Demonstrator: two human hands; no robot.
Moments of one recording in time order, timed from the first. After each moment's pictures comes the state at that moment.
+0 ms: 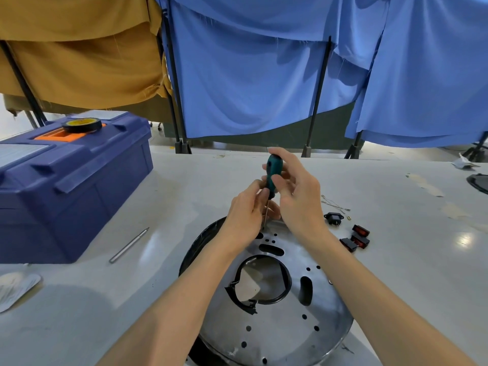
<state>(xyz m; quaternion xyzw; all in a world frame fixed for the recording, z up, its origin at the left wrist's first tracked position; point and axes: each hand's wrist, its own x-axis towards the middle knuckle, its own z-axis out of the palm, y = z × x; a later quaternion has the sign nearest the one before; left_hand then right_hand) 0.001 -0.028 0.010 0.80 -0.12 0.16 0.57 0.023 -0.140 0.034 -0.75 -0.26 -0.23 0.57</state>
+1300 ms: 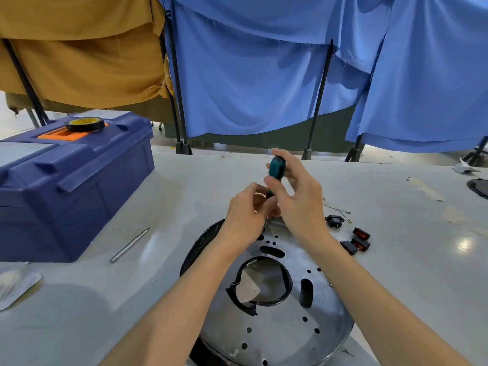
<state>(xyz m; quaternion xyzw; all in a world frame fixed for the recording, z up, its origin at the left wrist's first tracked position) 0.000 -0.029 0.012 0.80 -0.07 0.17 0.58 0.022 -0.139 0.035 -0.75 -0.25 -0.23 0.57</state>
